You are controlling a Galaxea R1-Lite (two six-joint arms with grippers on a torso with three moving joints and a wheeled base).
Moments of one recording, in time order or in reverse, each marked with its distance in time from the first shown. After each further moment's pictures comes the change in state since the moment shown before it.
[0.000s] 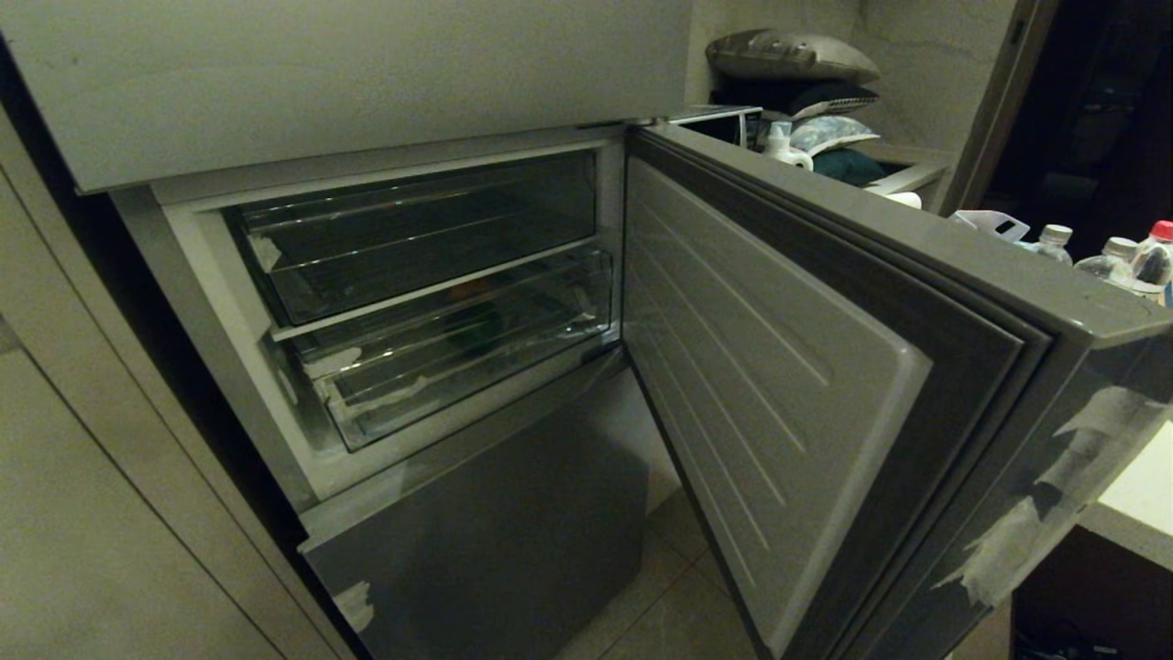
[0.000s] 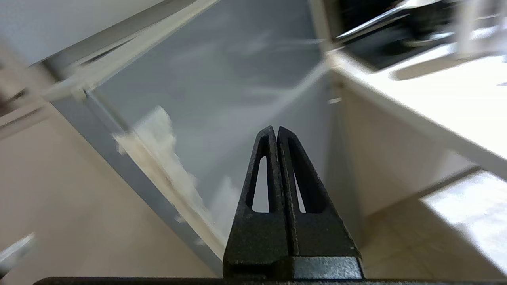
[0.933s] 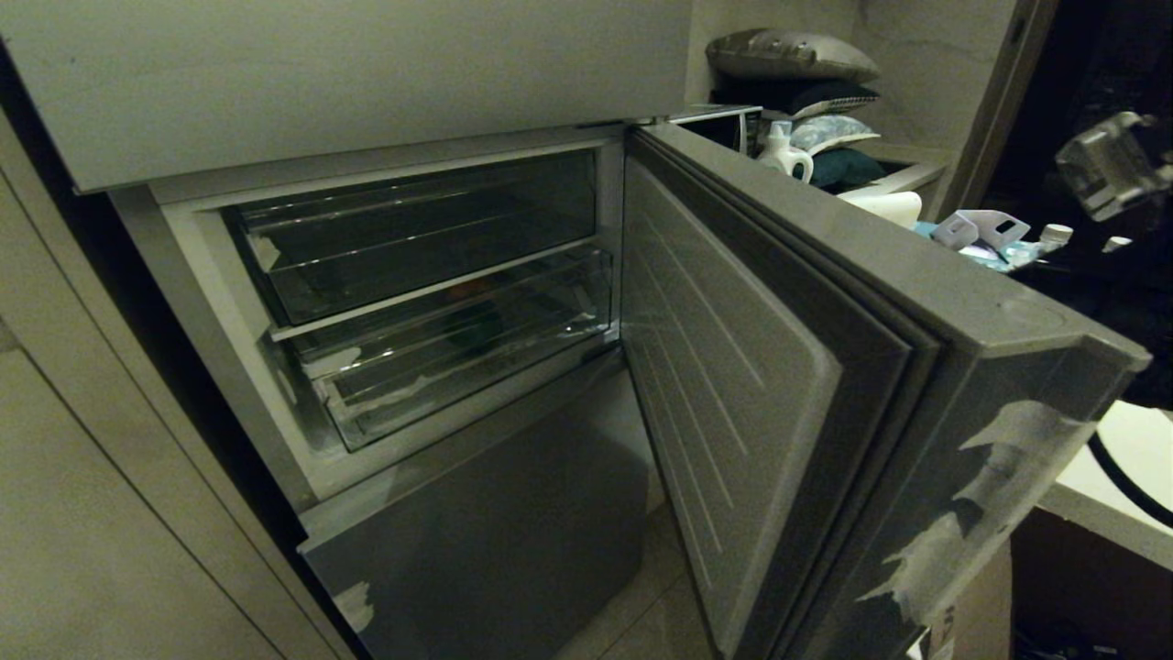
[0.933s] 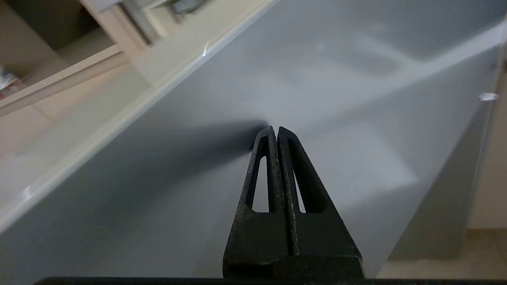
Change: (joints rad) left arm 0.000 0.000 0.000 0.000 0.000 0.000; right arm 0.102 0.676 -0.399 -0.159 0.362 -0.014
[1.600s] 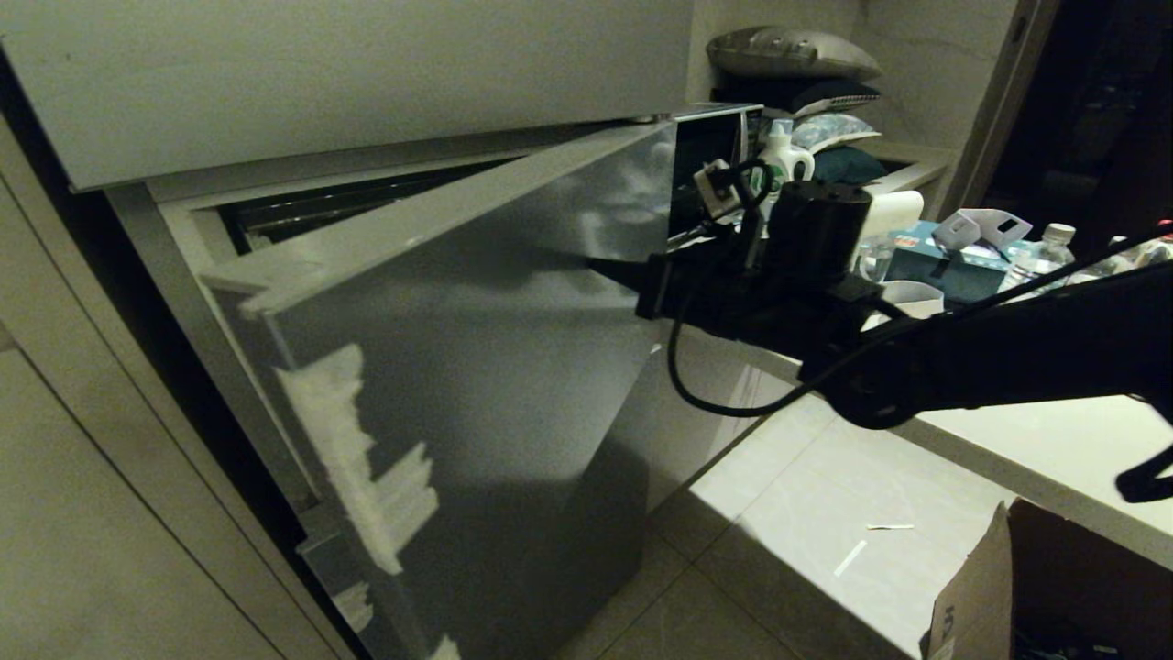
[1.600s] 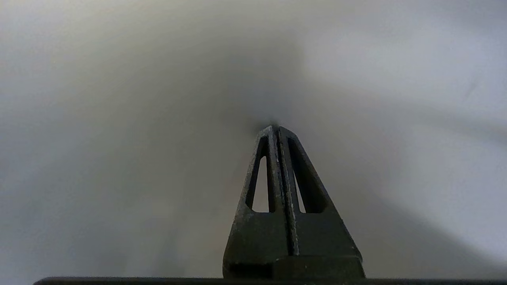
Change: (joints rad) left arm 0.000 0.000 0.000 0.000 0.000 0.000; right arm 0.264 0.702 -0.618 -0.216 -0.204 -0.030
